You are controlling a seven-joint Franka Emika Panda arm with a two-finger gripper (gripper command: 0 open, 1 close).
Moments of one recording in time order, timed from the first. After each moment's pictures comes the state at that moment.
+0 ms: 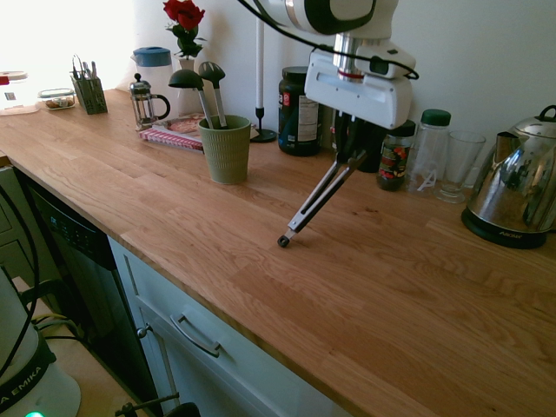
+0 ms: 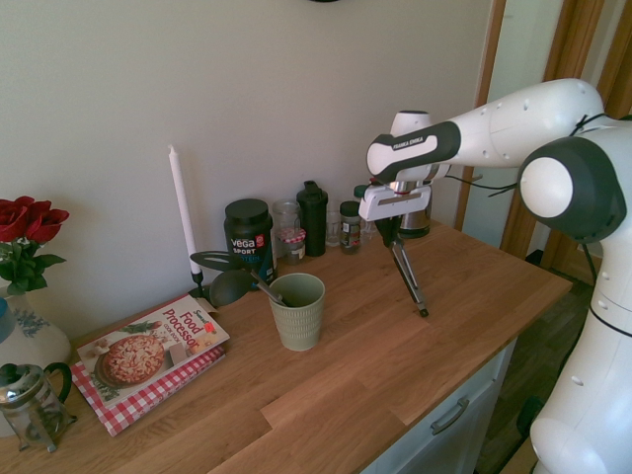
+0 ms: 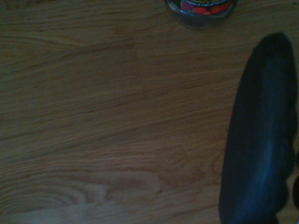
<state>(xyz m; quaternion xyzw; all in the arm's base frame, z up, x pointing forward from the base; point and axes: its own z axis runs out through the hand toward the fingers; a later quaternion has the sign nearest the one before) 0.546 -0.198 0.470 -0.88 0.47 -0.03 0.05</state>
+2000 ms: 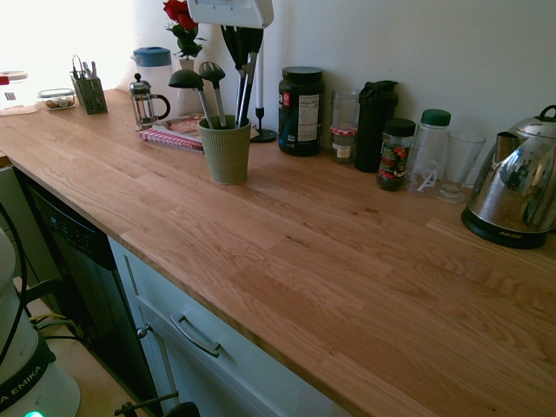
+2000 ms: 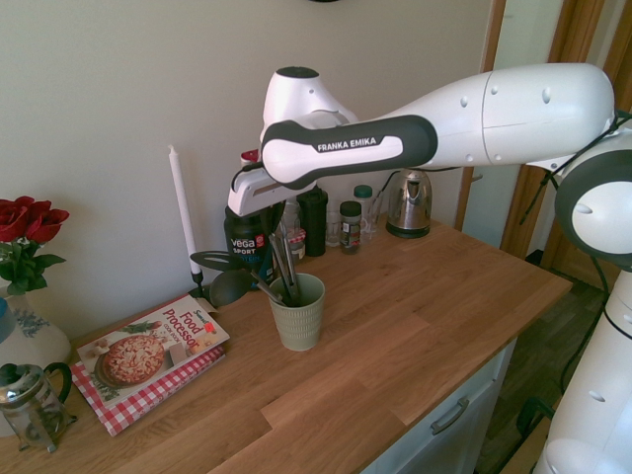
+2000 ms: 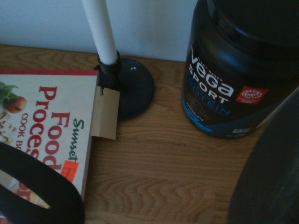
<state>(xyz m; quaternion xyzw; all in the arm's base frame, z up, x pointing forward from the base) 0.578 0.116 0.556 -0.92 0.34 -0.16 0.07</state>
